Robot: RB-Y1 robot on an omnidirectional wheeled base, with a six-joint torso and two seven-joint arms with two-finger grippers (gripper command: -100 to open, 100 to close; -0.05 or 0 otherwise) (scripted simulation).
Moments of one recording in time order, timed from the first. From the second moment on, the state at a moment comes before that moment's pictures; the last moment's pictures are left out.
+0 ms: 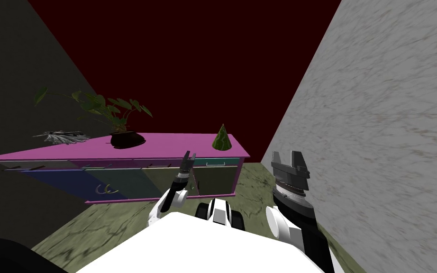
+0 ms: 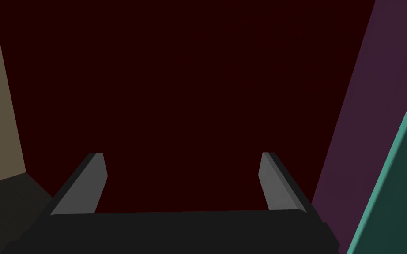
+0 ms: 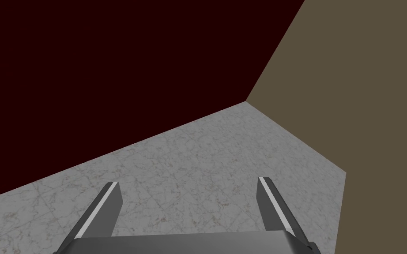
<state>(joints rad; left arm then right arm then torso) 0.33 0.16 -0.01 -1.77 0.05 -0.81 0.08 0.48 0.04 -0.01 -2.31 0.03 -0.64 0.08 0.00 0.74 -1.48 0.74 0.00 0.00</state>
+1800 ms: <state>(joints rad) 0.24 0.13 0.04 -1.40 0.06 -1.07 0.11 0.48 0.04 -0.01 -2.31 0.03 -0.64 0.08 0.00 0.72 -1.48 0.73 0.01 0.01</state>
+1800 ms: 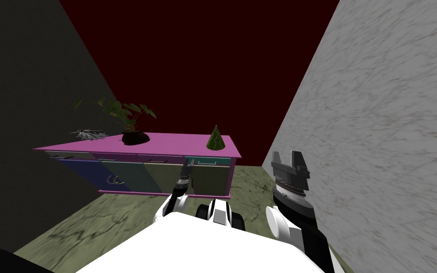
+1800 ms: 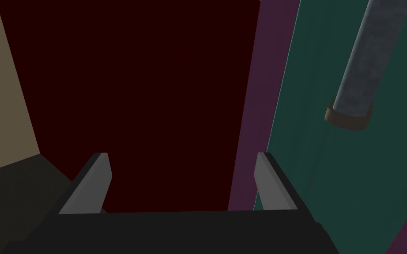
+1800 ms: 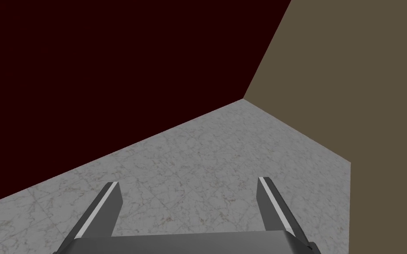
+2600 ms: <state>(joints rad) 0.21 0.12 0.04 -1.22 0.05 -1.16 0.12 0.48 0.04 -0.01 -2.31 0.03 -0.64 0.08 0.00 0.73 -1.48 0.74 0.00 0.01</state>
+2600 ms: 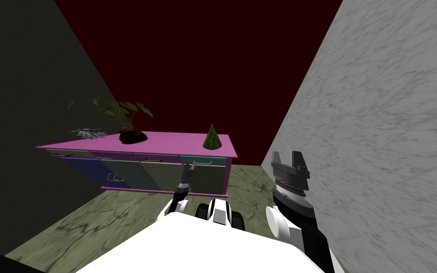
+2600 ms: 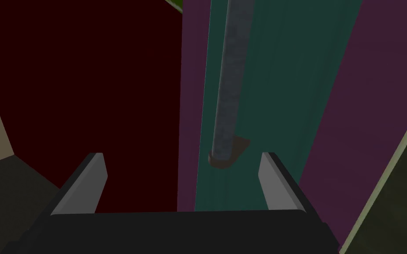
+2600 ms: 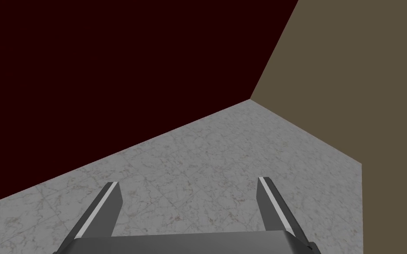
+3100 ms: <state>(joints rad) 0.18 0.11 0.05 -1.10 0.05 -1.22 0.13 0.48 0.04 -0.01 -2.31 0.03 -0.64 0.08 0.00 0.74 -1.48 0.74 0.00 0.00</state>
